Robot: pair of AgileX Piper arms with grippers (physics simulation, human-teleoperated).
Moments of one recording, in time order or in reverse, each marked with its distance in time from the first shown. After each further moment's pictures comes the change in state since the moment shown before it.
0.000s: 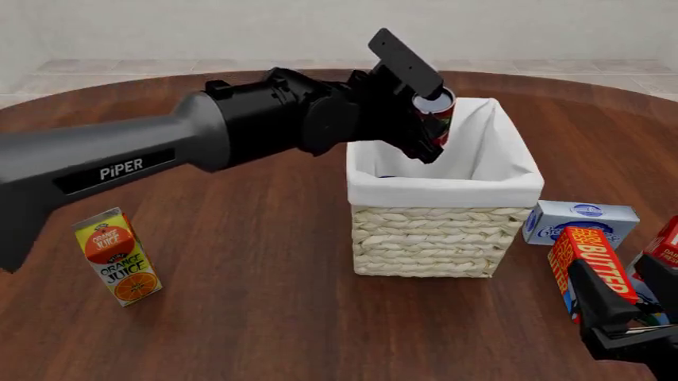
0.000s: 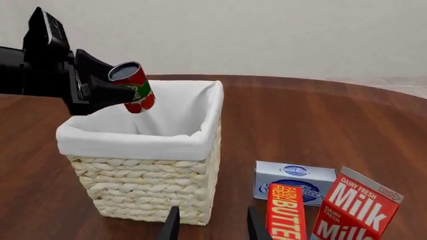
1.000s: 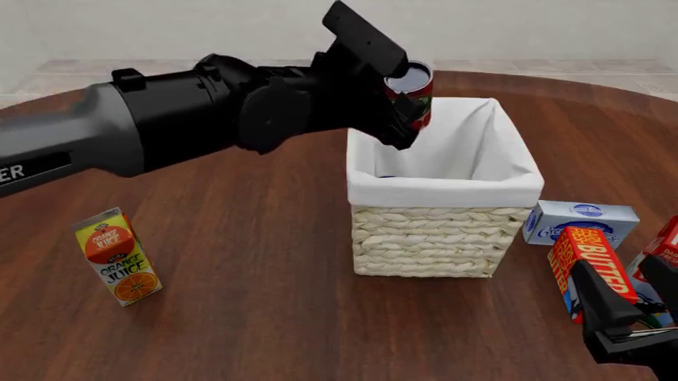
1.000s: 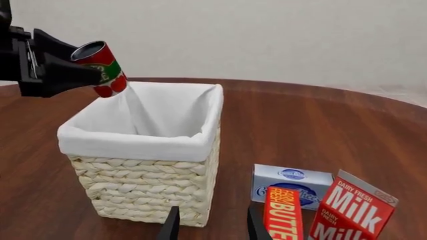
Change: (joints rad) left arm 0.019 -0.188 0.167 -0.059 -0.037; right arm 0.000 -0.038 0.000 0.020 -0.023
